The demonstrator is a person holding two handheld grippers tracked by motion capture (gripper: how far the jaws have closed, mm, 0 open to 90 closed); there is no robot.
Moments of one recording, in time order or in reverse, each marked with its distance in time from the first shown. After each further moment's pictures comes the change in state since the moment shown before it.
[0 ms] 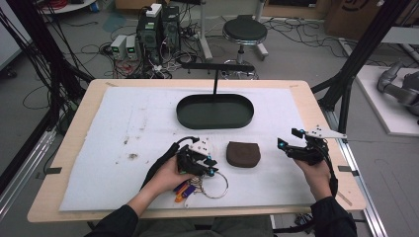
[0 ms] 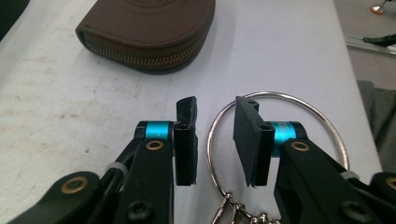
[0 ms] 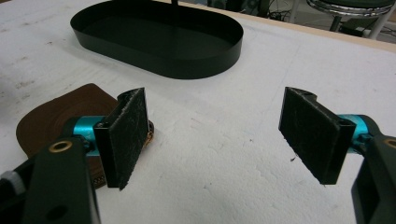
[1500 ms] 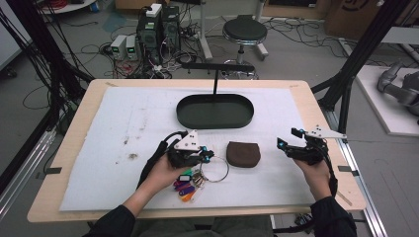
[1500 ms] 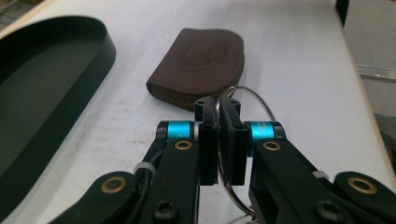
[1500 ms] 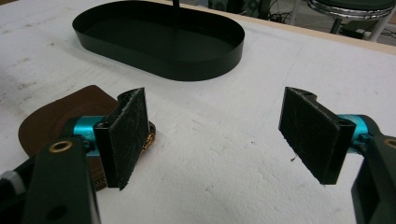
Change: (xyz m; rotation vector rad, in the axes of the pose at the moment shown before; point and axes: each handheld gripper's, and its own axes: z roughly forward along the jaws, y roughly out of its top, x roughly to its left) left arm -0.009 0.005 -0.041 -0.198 0.155 0.070; right arm 0.001 0.001 0.000 -0.004 0.003 -0.002
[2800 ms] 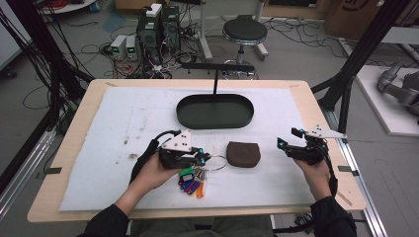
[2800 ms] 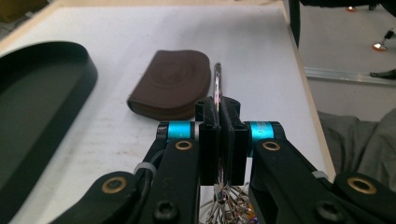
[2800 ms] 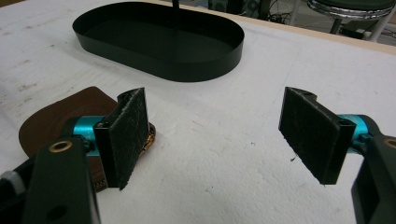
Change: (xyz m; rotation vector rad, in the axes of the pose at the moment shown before) left arm -0.003 0.011 -0.028 -0.043 -0.083 0.015; right arm 0.000 0.000 0.000 -0.005 -0.001 0.006
